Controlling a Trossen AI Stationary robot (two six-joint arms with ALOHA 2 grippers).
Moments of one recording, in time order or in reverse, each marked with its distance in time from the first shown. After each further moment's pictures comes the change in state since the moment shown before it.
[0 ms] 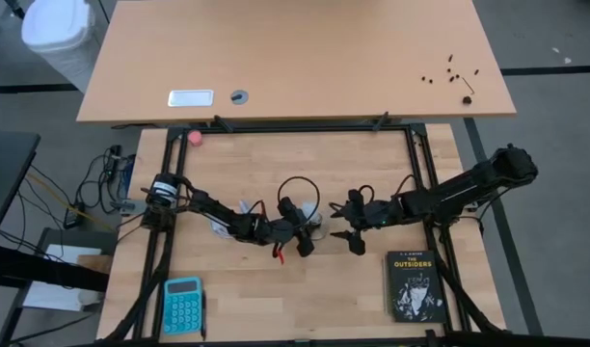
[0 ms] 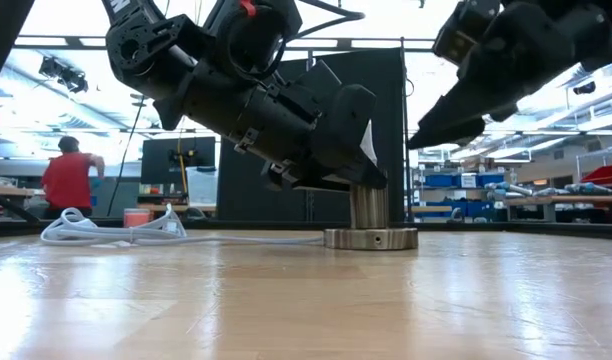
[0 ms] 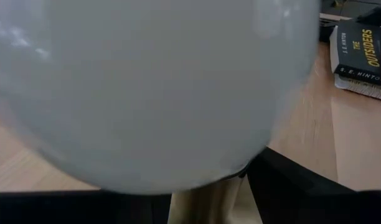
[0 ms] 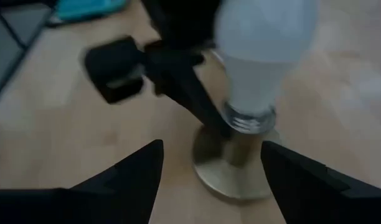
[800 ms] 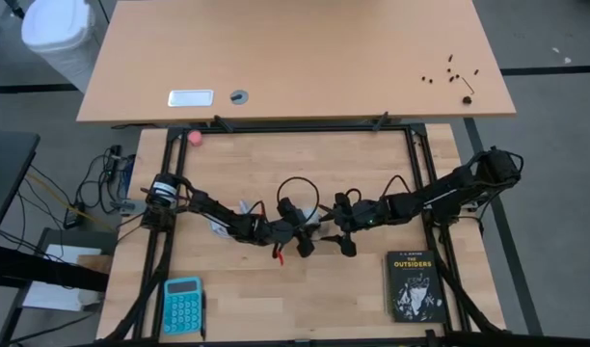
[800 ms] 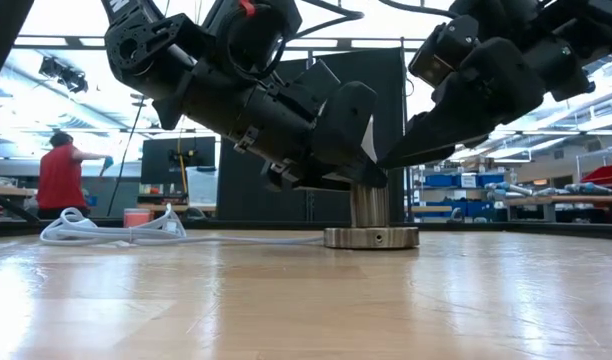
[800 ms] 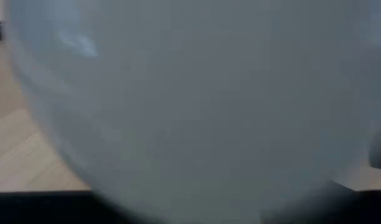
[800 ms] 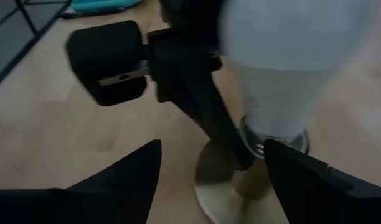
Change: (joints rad) left arm -0.001 0.000 0.000 -0.001 -0.011 -0.037; right arm -0.049 0.196 0.001 0.238 -0.124 -0.117
